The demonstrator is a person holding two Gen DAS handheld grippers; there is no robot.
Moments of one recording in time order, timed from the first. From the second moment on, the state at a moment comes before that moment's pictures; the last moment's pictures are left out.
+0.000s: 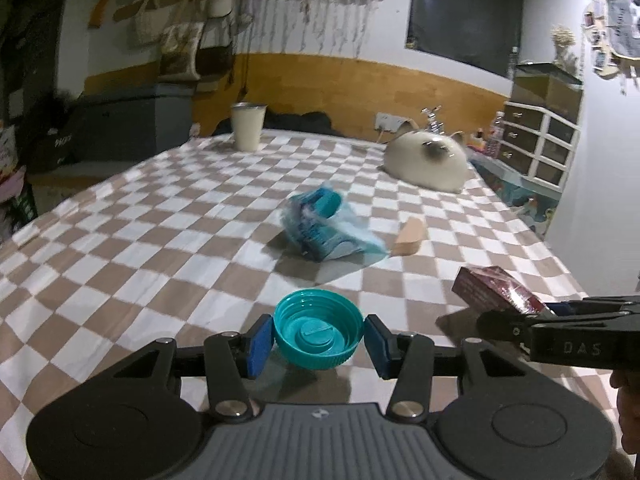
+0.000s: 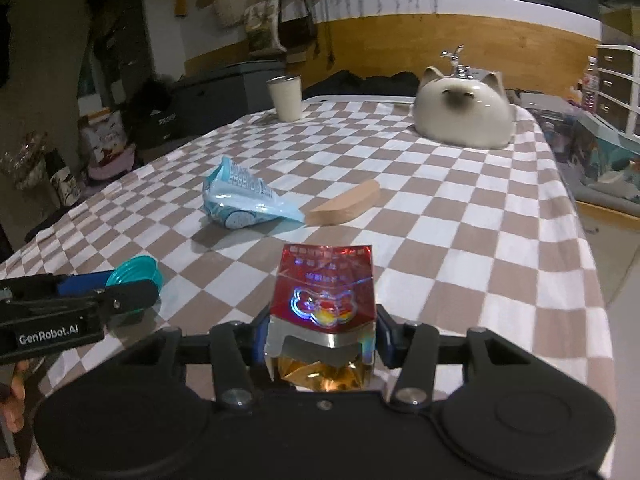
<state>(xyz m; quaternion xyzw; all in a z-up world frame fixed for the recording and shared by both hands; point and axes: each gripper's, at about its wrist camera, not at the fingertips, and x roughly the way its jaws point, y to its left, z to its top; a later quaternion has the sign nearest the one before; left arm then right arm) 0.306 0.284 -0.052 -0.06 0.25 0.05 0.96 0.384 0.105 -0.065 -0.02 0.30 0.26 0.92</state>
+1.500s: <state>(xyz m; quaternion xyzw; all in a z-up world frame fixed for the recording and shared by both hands) 0.196 0.074 -0.008 -0.01 0.22 -0.06 0.97 0.219 -0.120 -0.028 0.03 0.23 0.15 0.96</state>
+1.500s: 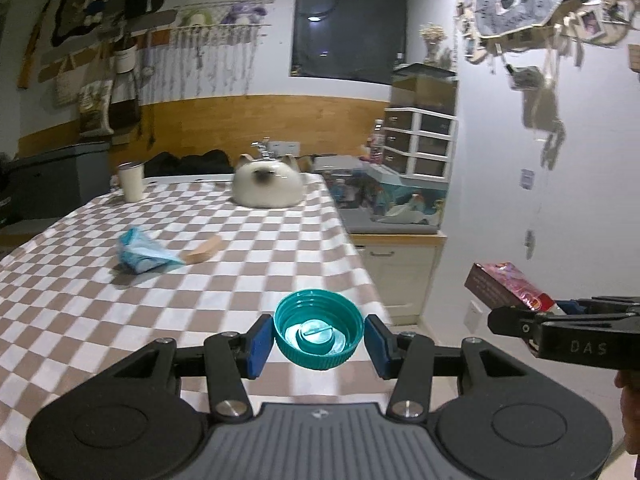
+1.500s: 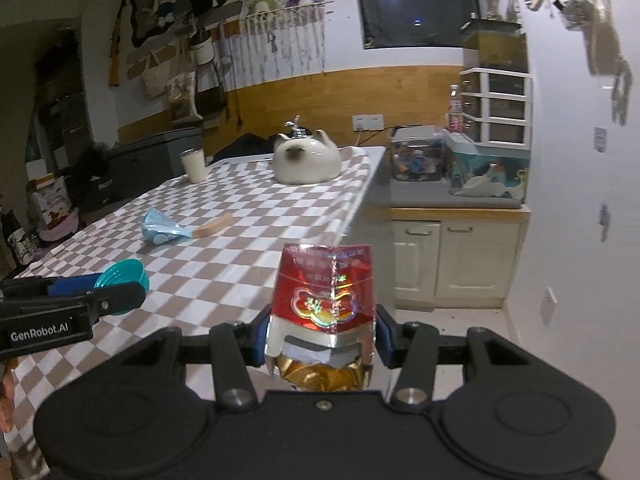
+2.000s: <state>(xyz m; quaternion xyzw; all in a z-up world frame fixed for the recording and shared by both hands) 0.186 -0.015 -0.022 0.01 0.23 -0.12 0.97 0.181 -0.202 -0.043 0.04 0.23 0.10 0.97</state>
